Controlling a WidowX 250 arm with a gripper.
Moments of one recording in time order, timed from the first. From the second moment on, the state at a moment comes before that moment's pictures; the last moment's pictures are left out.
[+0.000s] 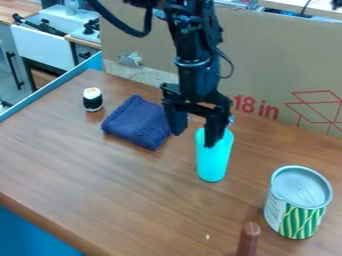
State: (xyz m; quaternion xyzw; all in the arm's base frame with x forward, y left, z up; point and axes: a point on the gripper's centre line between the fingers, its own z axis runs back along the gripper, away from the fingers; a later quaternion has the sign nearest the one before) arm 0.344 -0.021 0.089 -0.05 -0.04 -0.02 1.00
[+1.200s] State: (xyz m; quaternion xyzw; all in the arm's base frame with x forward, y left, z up) arm 0.352 -0.006 0.064 -0.04 -0.01 0.01 1.00
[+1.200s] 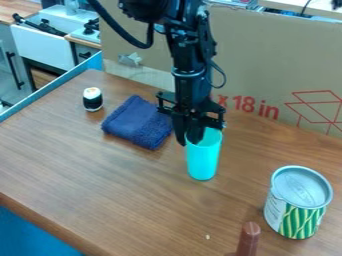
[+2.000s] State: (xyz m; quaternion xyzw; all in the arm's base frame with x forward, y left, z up) arm 0.272 0.073 0.130 0.09 -0.03 0.09 0.99
